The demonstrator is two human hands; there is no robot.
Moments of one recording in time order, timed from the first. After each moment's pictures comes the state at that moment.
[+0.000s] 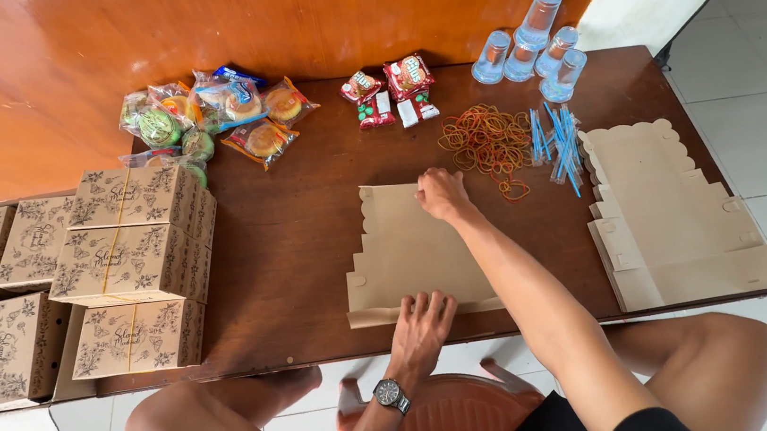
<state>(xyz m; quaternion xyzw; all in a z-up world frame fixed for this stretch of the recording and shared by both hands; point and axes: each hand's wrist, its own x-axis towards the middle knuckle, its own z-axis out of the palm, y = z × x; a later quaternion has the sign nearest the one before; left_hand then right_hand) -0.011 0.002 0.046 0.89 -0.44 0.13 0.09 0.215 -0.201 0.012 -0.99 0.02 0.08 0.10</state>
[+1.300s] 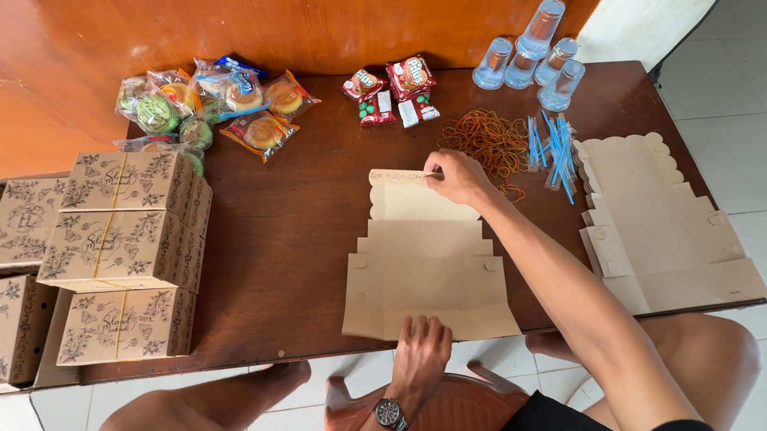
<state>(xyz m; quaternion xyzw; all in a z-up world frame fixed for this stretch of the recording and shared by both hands) -0.051 0.000 0.023 0.88 -0.42 0.19 0.14 0.201 -0.227 0.094 -0.98 -0.02 0.03 0.21</state>
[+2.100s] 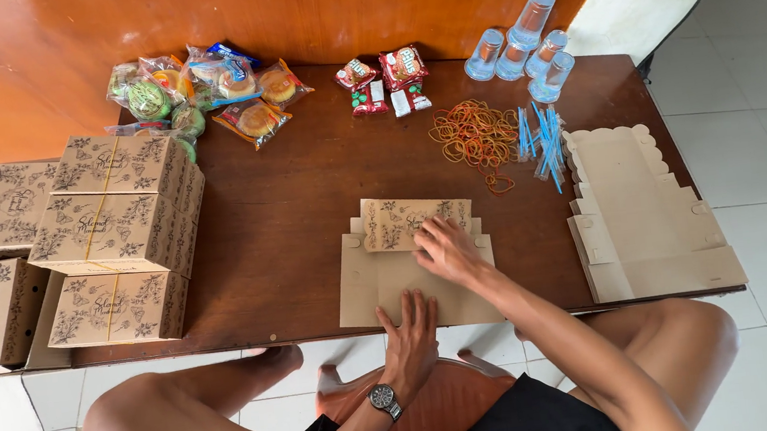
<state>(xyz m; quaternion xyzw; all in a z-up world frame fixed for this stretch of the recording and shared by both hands) -0.072 -0.005 0.007 0.93 -0.34 0.12 -0.01 0.057 -0.190 0.029 -0.94 -0.27 -0.20 0.07</state>
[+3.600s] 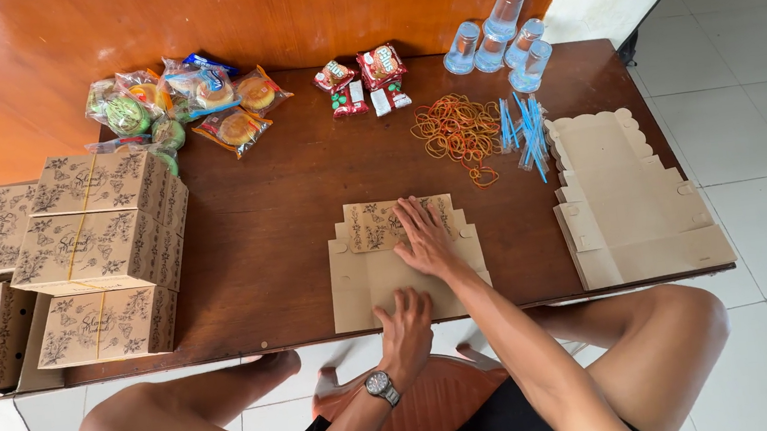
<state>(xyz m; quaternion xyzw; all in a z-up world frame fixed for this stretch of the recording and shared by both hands) -0.055 -0.022 0.022 0.94 -0.34 0.08 -0.01 0.072 -0.185 -0.026 -0.98 -0.13 -0.14 0.10</state>
